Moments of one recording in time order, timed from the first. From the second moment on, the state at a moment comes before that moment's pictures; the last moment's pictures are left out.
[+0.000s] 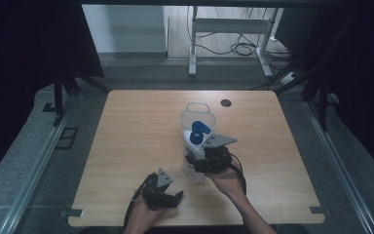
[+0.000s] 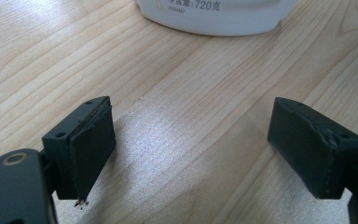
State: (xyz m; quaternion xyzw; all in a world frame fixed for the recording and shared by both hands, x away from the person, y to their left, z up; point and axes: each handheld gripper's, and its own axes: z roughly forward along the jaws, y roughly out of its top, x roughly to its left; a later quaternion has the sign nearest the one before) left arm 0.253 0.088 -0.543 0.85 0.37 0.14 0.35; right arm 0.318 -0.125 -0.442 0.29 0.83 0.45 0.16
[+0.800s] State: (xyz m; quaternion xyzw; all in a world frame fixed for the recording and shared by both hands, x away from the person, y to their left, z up) left arm 0.253 0.088 -0.543 0.85 0.37 0.14 0.35; right arm 0.327 -0.143 -0.423 0.28 0.84 0.45 0.13
